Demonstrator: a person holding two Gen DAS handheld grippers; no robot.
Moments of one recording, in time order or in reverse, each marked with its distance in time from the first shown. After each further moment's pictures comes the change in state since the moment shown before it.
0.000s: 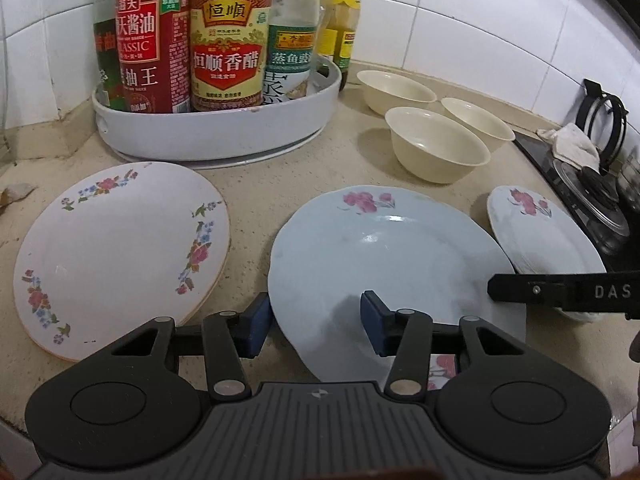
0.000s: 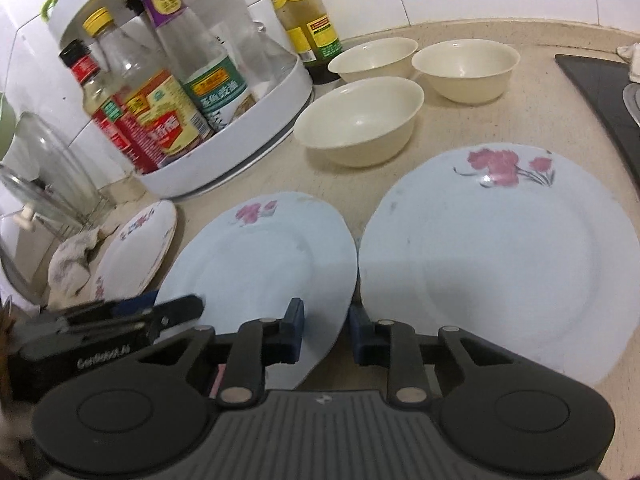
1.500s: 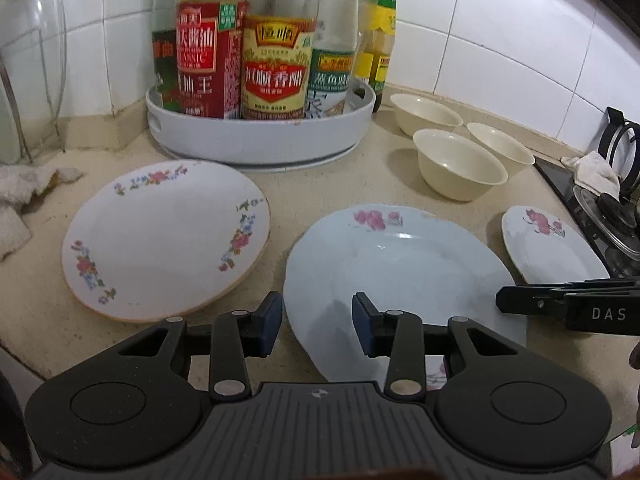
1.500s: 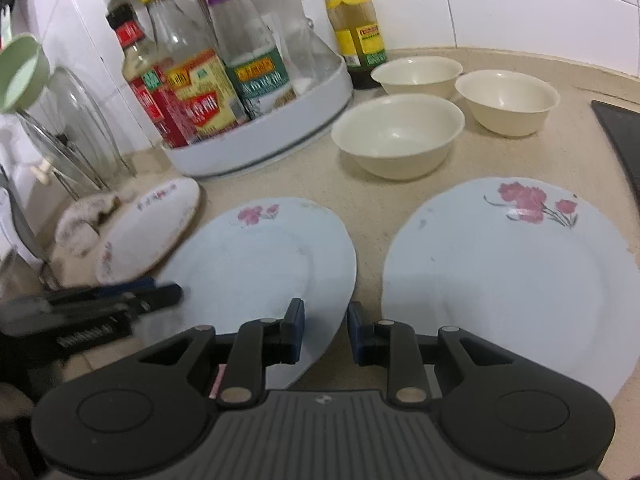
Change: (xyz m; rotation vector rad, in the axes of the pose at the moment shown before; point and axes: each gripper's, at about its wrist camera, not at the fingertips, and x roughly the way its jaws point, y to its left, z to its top) left arm -0.028 0.000 -0.016 -0.067 -0.072 0.100; right arm -0.006 0.012 -0.004 -0.175 -0.002 0.014
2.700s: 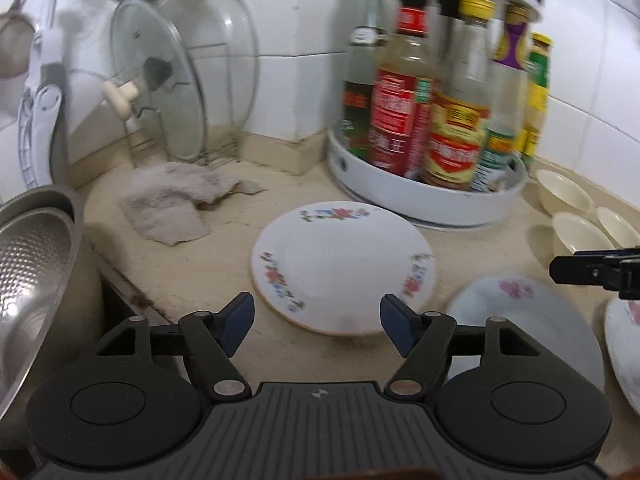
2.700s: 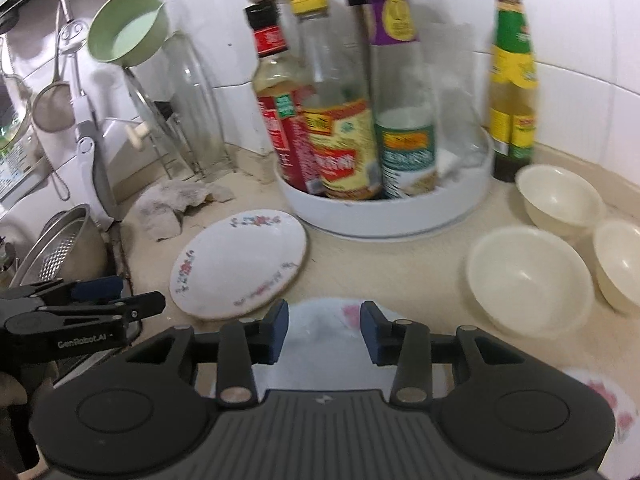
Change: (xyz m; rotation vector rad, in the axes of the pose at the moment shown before) left arm -0.058 0.047 0.010 -0.245 -0.088 0.388; right arm 0.016 0.063 0.079 -0.357 -0.019 0.240
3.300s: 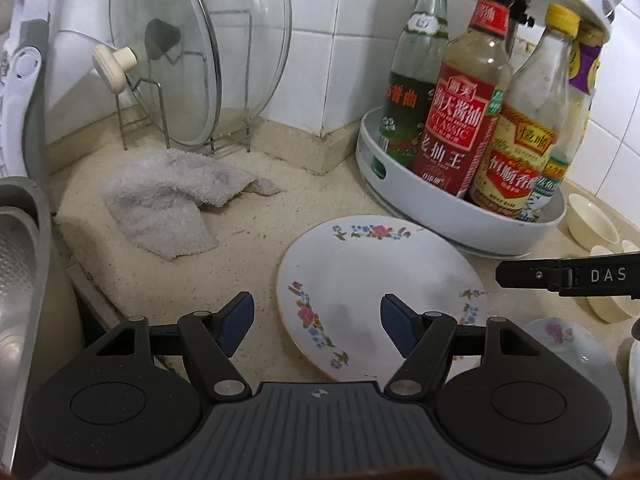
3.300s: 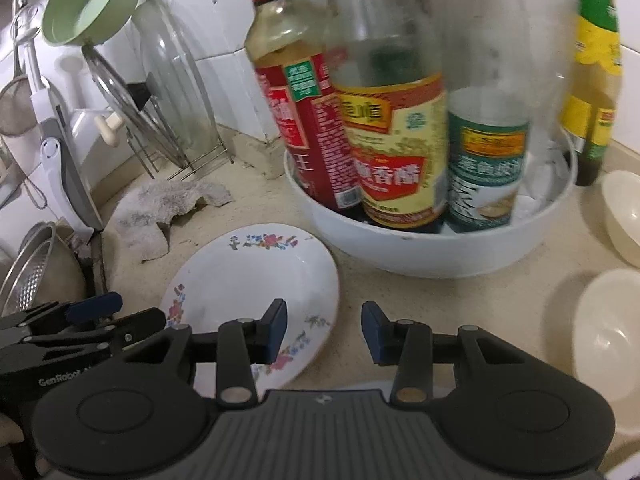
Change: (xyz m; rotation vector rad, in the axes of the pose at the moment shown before) left arm 0.059 0.039 0.028 -0.055 0.057 -0.049; right arm 0.104 0.022 0.051 0.035 0.115 0.022
